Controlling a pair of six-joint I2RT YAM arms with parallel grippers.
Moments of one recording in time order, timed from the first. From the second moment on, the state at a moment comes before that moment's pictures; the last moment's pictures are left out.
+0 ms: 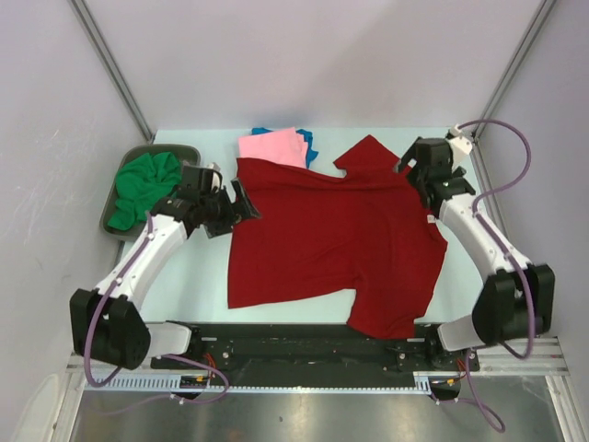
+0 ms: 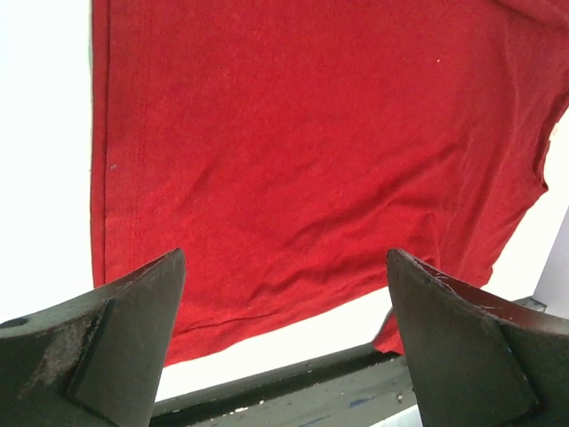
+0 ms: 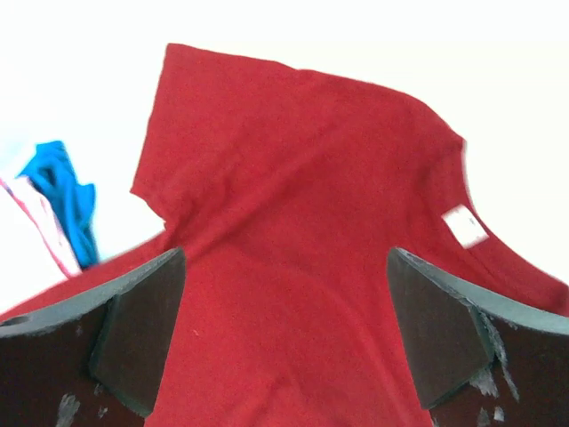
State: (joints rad) left arm -0.23 1.27 1.03 -0.65 0.22 -0.63; right arm 0.24 1.39 1.19 -0.45 0.50 0.72
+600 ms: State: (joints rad) left arm -0.23 1.40 1.09 -0.55 0.18 -0.62; right arm 0.01 2.23 1.47 0.47 -0.39 0.86
